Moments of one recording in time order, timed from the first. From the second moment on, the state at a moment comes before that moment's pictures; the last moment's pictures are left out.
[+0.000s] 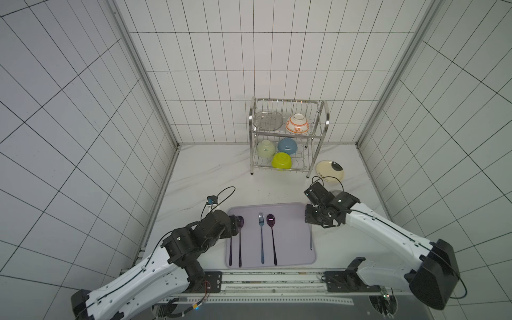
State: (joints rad) left arm -0.88 0.66 0.69 -0.89 -0.35 -0.87; right arm 0.85 1.29 0.96 -1.01 0.11 0.78
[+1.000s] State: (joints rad) left arm -0.88 0.55 0.71 -0.94 -0.37 -0.90; right arm 1.09 1.90 1.26 -1.18 0.28 0.92
